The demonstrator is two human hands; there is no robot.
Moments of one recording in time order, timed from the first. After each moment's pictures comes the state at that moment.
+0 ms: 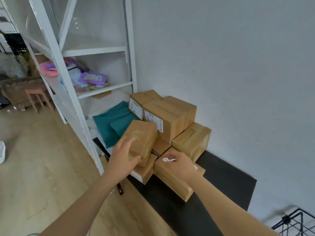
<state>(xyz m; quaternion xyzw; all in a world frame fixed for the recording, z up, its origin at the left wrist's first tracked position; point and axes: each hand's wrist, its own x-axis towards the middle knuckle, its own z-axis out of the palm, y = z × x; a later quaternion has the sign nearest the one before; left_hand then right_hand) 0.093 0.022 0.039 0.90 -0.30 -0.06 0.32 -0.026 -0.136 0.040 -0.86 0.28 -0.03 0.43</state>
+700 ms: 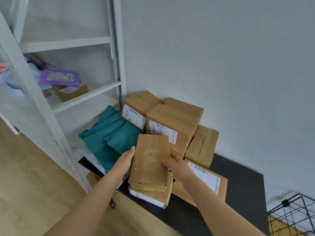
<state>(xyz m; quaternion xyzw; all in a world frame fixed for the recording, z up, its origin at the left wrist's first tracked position) 0.273 -0.009 0.001 0.76 -0.16 -0.41 0.48 0.121 -0.111 0.019 -0.66 0.50 -0.05 0.56</state>
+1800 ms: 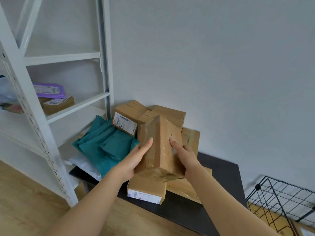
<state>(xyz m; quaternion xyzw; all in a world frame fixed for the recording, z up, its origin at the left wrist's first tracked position) 0.240 0.017 0.059 0.57 -0.25 -0.56 0.55 0.095 -0.074 0.073 -0.51 0.54 -0.24 0.63</state>
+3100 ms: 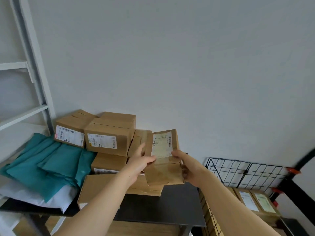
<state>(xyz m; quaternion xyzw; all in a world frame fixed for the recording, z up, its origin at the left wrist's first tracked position) 0.094 -0.035 0.075 0.57 -0.39 -0.53 0.49 -0.084 -0.073 0.092 -0.45 0.57 -0.26 0.64</state>
